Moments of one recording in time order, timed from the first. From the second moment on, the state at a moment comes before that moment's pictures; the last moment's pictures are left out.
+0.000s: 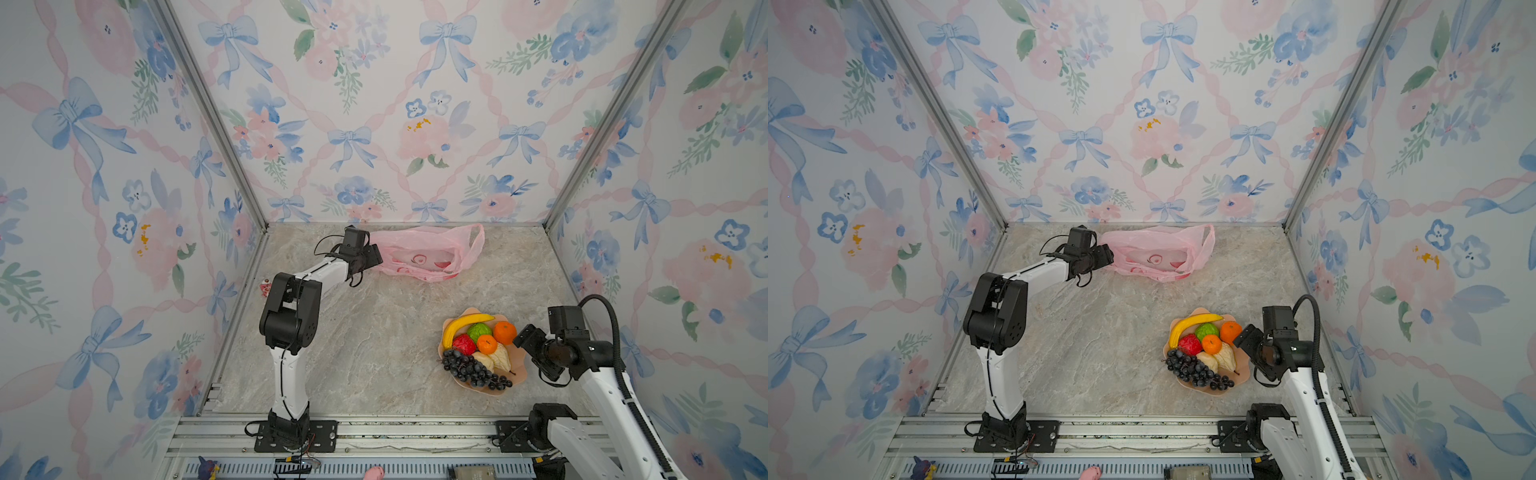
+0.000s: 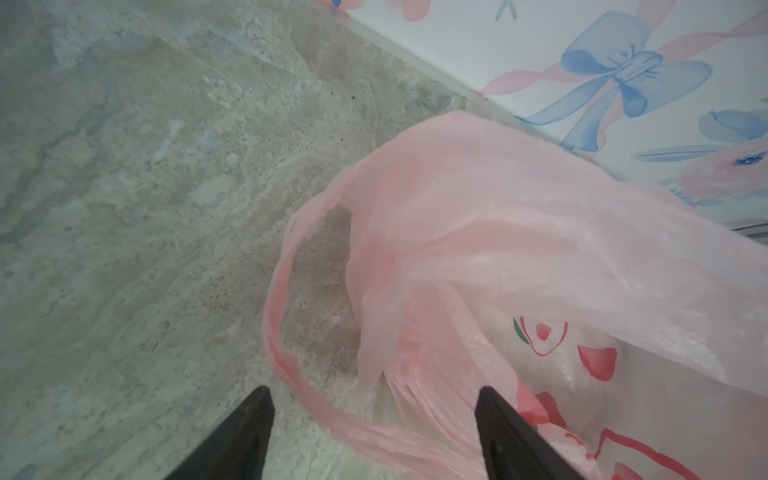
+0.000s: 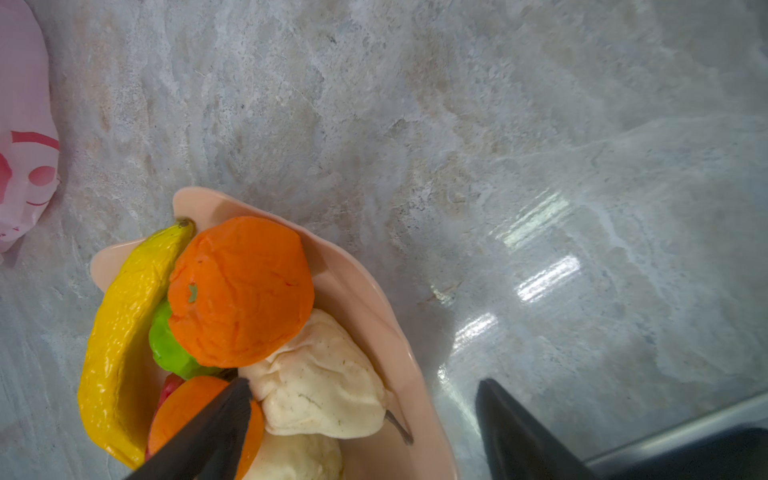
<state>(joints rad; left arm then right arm) -0.29 2.01 1.38 -0.14 0.04 -0.59 -0.01 0.78 0.65 -1.00 -0.04 0.79</state>
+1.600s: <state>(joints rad) -0.26 1.70 0.90 0.09 -0.06 -0.63 0.20 0.79 0.54 -0.89 -0.03 0.97</state>
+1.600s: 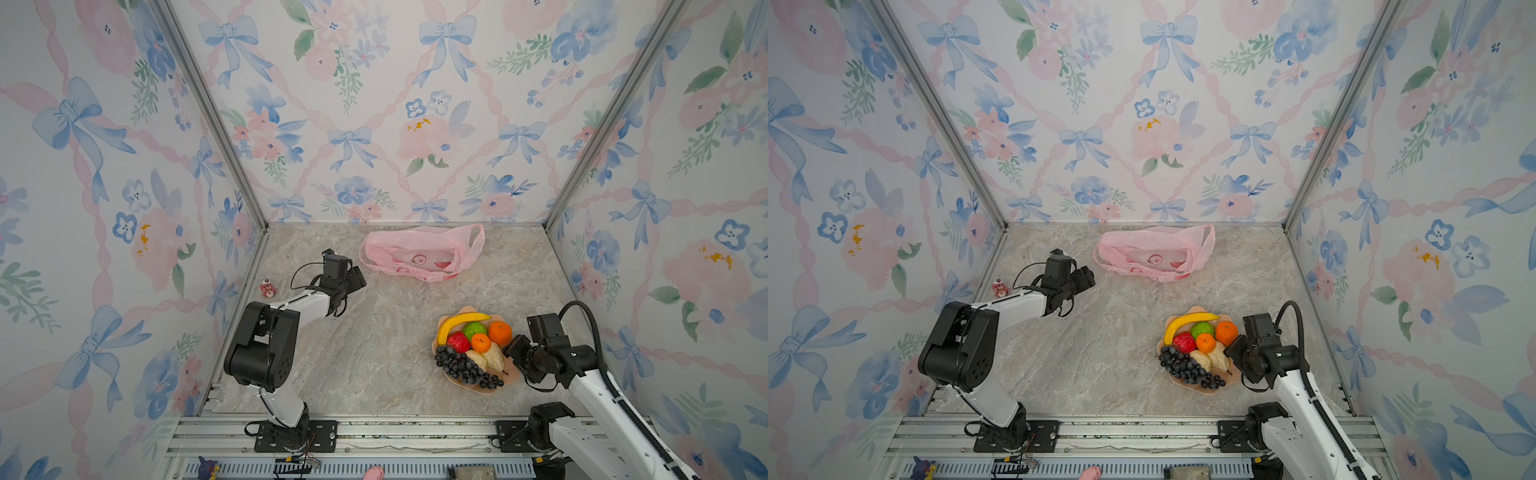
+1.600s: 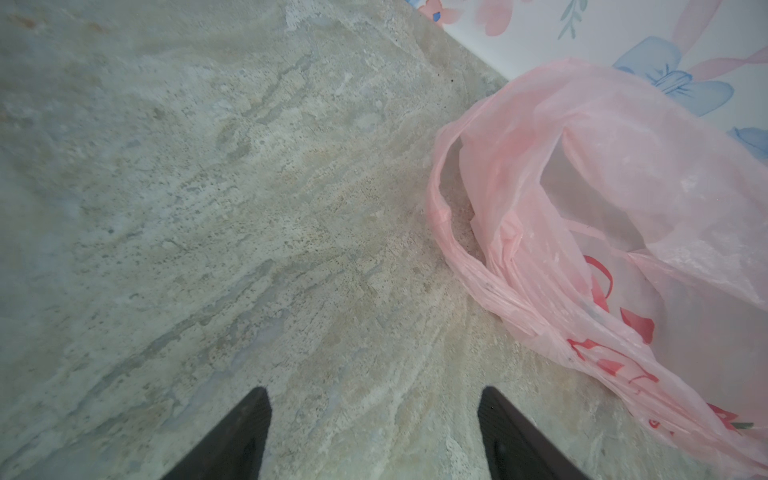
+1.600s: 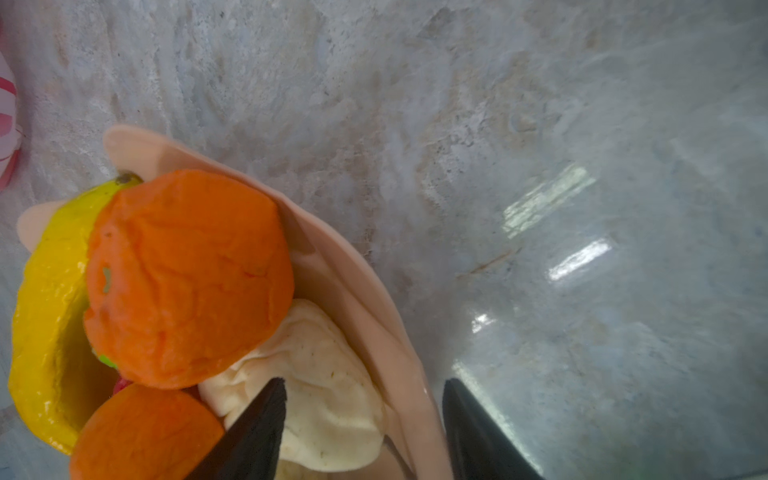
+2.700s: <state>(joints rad) -0.16 1.62 0.77 0.14 -0.04 -0.63 0.61 1.27 0.72 -0.55 0.04 1.14</state>
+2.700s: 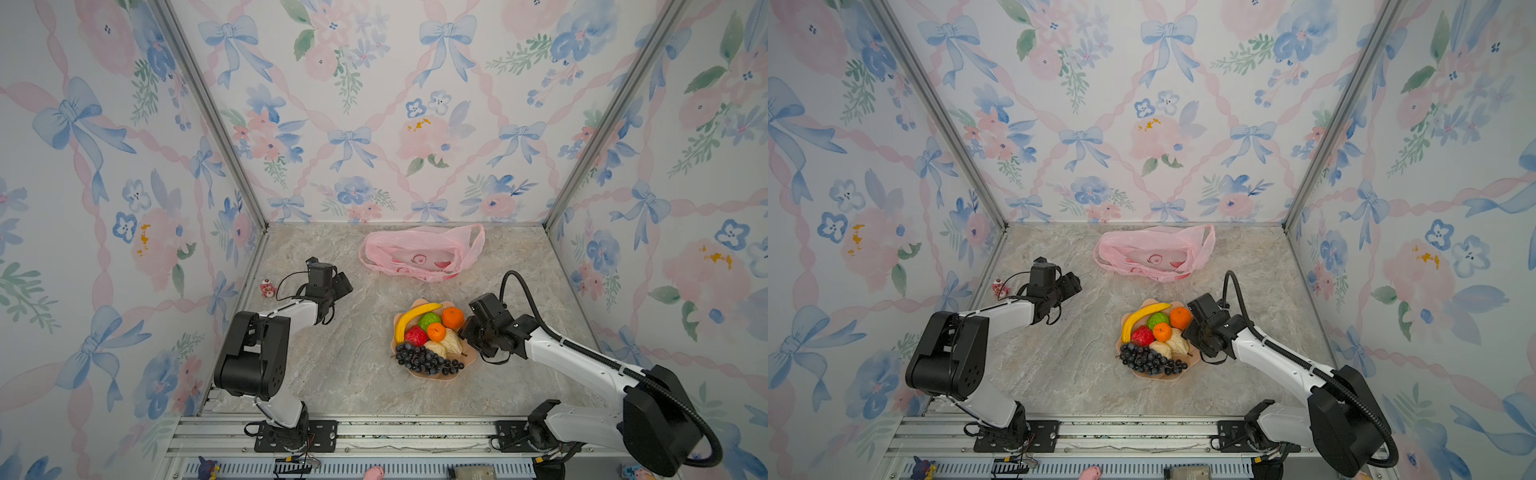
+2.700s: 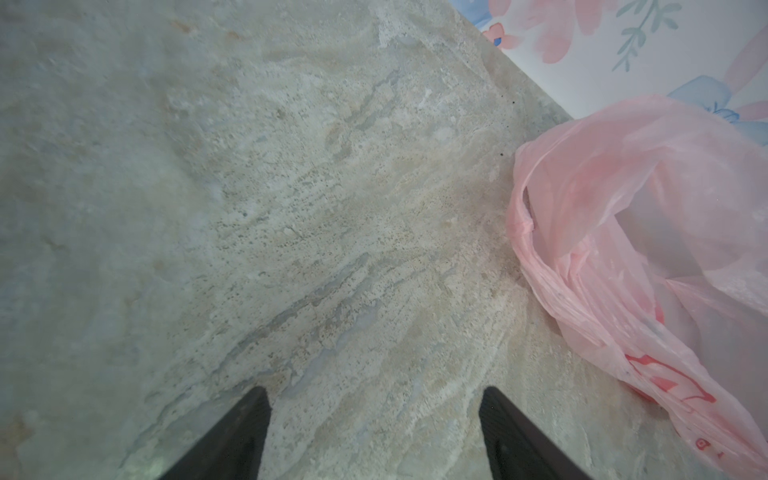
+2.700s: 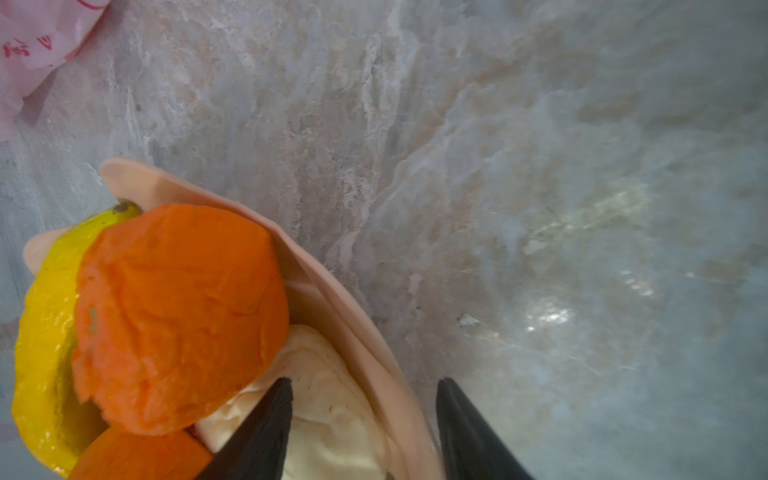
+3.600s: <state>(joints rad) -0.14 1.42 0.62 0.17 -0.16 -0.53 0.59 1.18 0.92 -0.73 0.27 0.84</state>
